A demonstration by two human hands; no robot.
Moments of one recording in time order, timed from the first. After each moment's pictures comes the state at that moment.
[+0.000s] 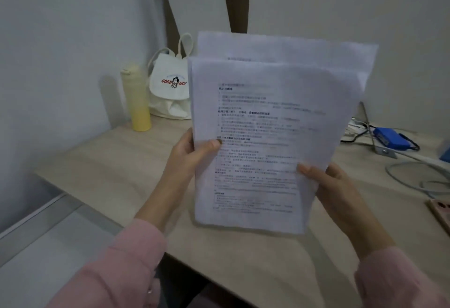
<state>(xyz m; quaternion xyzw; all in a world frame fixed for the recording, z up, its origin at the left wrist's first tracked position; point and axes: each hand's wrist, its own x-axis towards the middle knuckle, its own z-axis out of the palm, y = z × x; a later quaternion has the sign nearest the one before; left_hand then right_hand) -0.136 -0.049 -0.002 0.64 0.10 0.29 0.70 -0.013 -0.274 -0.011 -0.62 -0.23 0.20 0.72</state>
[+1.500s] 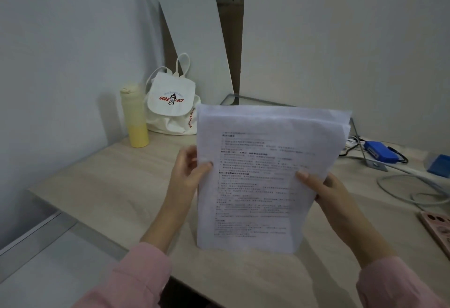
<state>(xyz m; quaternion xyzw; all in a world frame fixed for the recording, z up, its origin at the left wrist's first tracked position) -0.135 -0.054 -0.007 0.67 0.09 0.35 0.65 -0.015 -0.274 0.002 -0.65 -0.24 0.15 0.70</state>
